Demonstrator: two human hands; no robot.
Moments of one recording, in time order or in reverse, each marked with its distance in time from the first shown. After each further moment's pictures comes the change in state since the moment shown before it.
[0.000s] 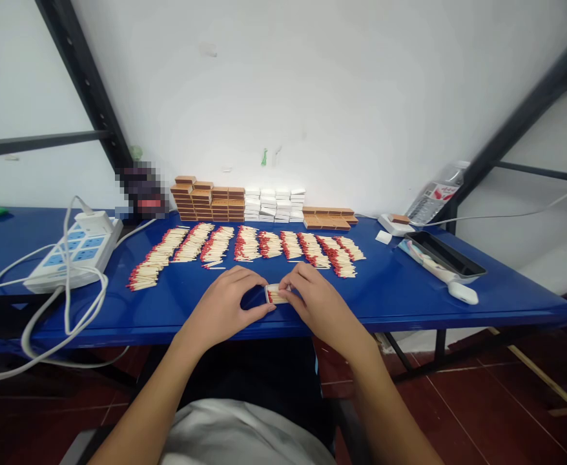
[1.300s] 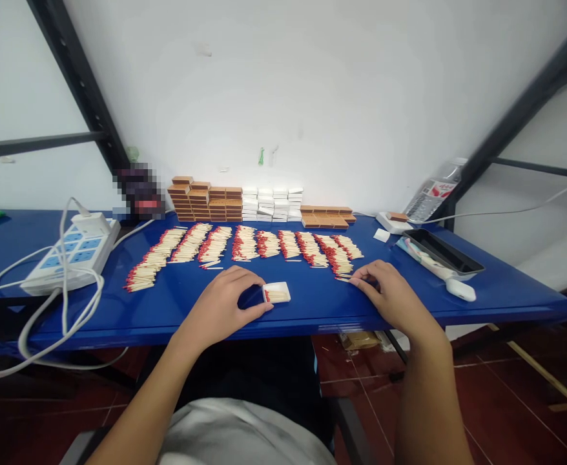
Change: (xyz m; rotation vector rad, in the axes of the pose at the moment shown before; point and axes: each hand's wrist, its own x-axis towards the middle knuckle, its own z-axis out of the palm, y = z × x) left_hand 0.000 0.000 -0.001 0.005 -0.021 -0.027; right_hand -0.060 0.113 -0.061 -0.113 0.118 0.323
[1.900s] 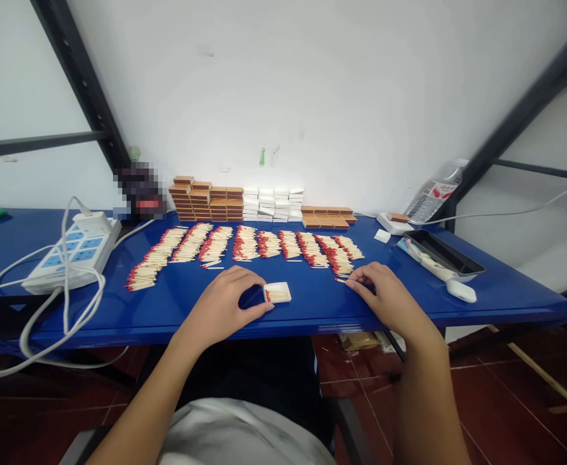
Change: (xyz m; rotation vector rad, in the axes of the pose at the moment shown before) left_hand -0.001 0.000 0.000 0.006 0.005 0.004; right_hand -0.001 -0.006 0.004 0.006 -0.042 0.025
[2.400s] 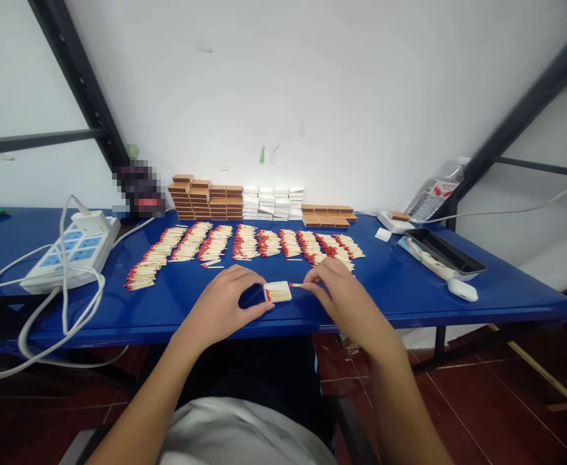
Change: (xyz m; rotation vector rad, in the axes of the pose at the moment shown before) left_hand 0.001 -0.001 0.002 0.000 0.006 0.012; right_hand 0.009 -0.097 0.022 0.084 -0.049 -0.224
